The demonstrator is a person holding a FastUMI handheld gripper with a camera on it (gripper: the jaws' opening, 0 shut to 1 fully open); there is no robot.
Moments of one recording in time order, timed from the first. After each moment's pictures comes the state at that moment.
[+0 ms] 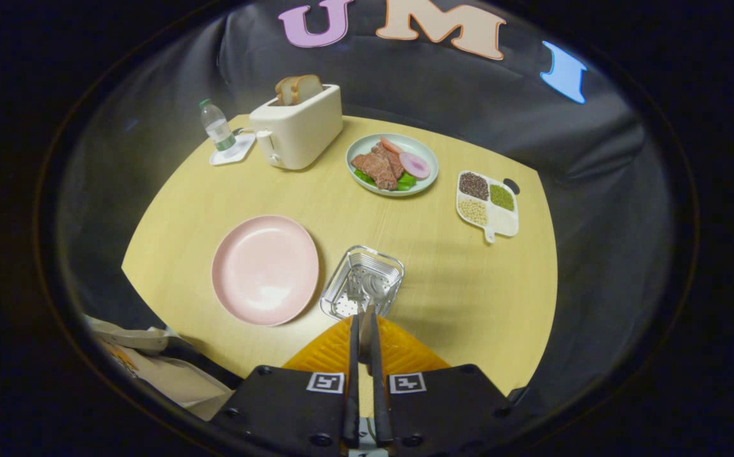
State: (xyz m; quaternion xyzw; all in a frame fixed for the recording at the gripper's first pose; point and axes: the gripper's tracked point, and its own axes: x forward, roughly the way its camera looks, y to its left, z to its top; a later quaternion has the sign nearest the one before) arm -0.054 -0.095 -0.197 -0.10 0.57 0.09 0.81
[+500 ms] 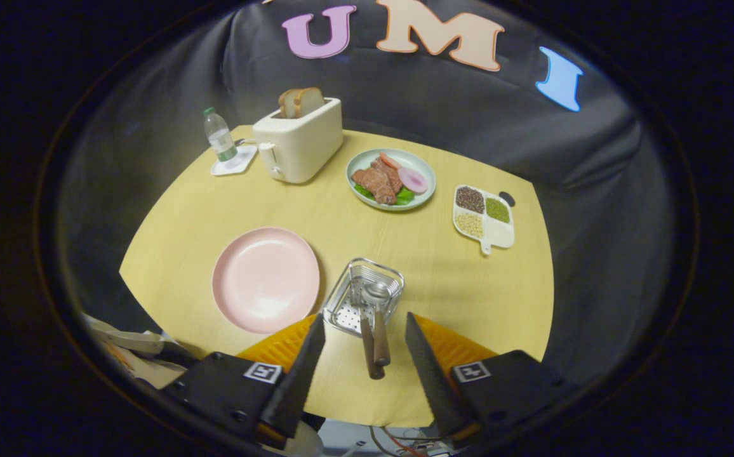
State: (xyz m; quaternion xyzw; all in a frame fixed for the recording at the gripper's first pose) arm -0.048 -0.083 -0.189 -0.10 0.52 0.09 0.84
